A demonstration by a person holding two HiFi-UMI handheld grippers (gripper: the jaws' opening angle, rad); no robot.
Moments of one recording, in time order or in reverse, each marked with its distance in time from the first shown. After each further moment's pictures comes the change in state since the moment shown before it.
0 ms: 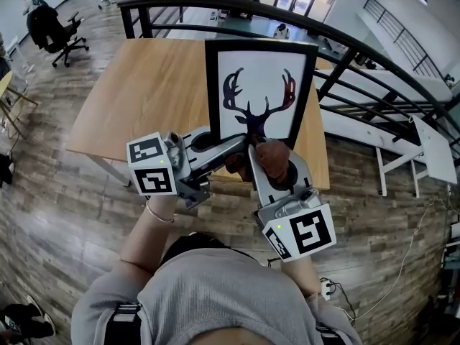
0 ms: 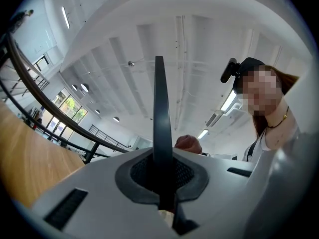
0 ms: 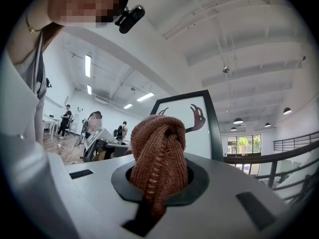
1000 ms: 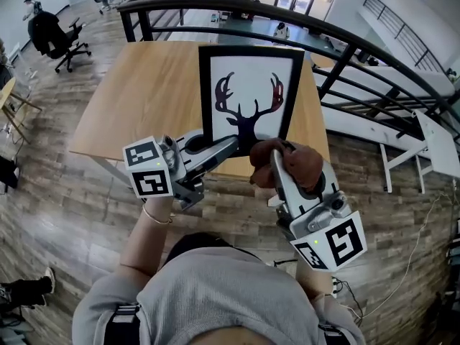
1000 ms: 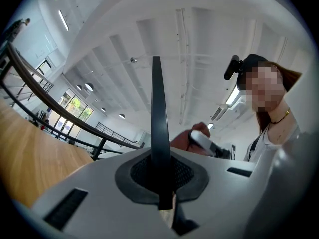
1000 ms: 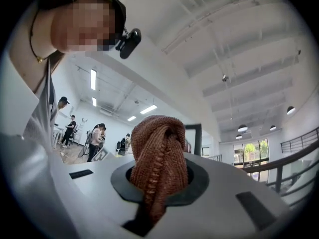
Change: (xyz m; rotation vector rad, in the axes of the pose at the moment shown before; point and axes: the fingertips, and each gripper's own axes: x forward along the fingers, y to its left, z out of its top) left arm -0.003 0.006 -0.004 0.006 0.059 0.071; right arm -0.043 -0.022 0.052 0.045 -0.142 0.047
